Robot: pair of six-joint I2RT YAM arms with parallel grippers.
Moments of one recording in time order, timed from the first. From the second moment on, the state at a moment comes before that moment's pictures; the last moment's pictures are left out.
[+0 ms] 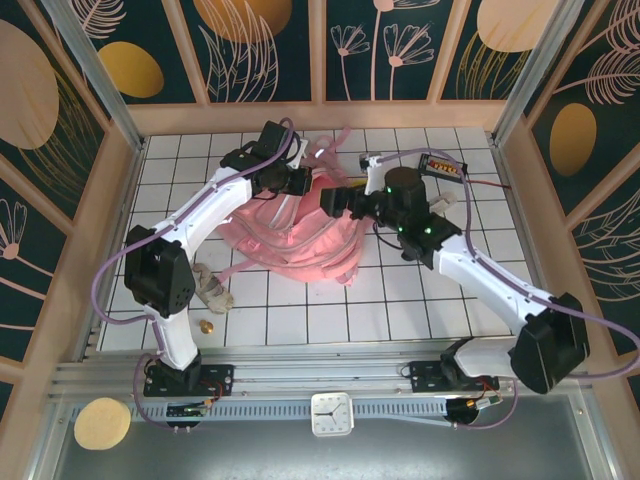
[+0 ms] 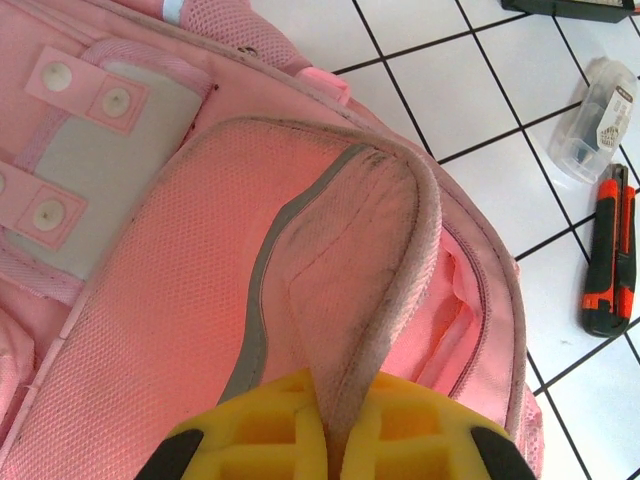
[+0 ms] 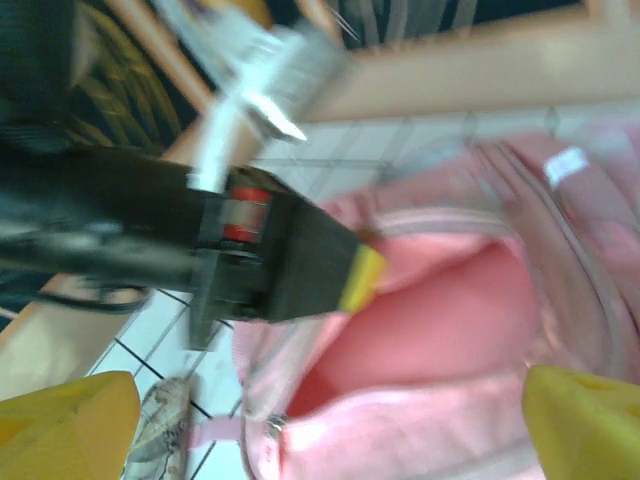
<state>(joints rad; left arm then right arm) -0.51 1.87 1.71 -0.72 0.16 -0.26 0.58 1.32 1.04 -0.09 -0.20 0.45</state>
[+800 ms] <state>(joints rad) -0.51 1.87 1.66 -0.68 0.19 -0.26 -0.04 1.94 1.47 -0.74 0.03 0.69</state>
